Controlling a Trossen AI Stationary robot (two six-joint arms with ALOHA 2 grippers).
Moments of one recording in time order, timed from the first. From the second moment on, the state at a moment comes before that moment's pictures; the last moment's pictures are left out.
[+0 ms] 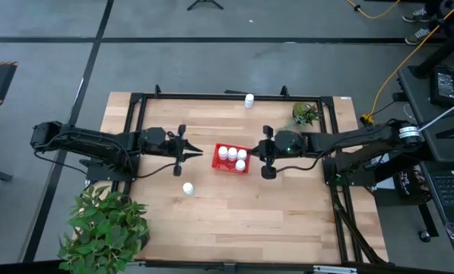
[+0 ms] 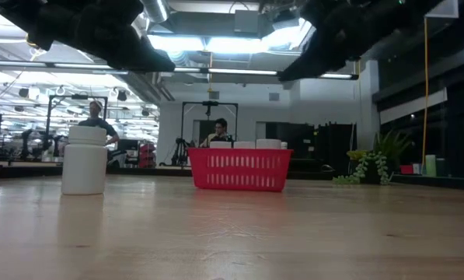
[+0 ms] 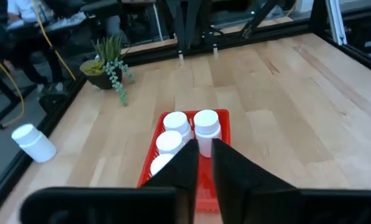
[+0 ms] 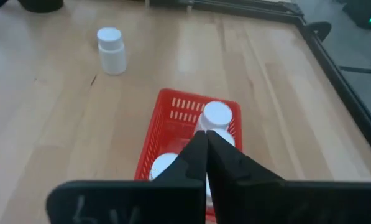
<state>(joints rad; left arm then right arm) 0.07 0.96 0.43 0.23 0.01 0.19 0.02 1.28 0.76 0.01 0.11 -0.11</state>
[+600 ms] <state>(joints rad) 0.04 0.96 0.43 0.22 0.03 0.14 -0.04 1.28 0.65 0.24 0.11 -0.14</state>
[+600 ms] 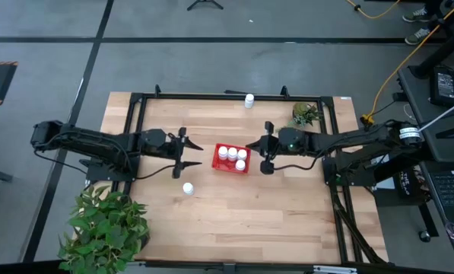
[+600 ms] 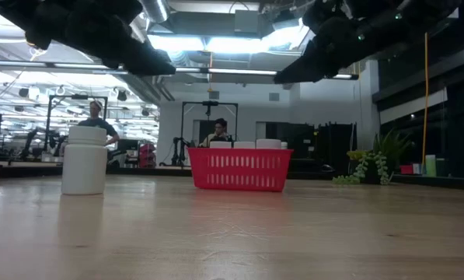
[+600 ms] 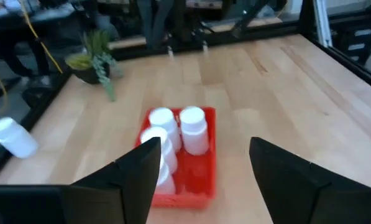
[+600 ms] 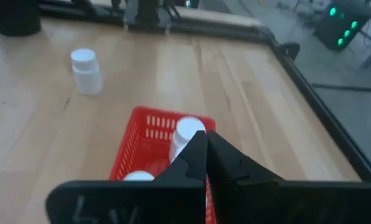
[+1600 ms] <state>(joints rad) -0.44 1.03 0.56 -0.32 -0.30 -0.30 -0.05 1.28 0.32 0.81 0.02 0.00</state>
